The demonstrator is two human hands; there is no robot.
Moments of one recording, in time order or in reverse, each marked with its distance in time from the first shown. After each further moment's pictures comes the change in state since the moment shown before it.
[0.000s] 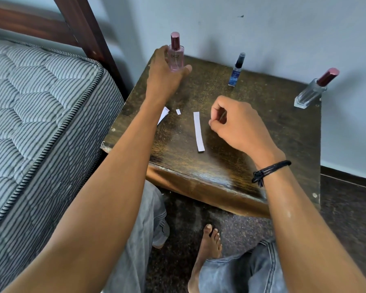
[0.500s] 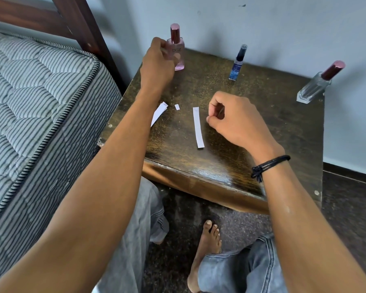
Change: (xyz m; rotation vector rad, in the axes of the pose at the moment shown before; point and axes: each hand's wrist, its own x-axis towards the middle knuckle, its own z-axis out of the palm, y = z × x) left_hand 0.018 -0.006 0.000 0.069 0.068 -0.006; right_hand 0.005 0.000 0.003 -0.003 -0.034 0.020
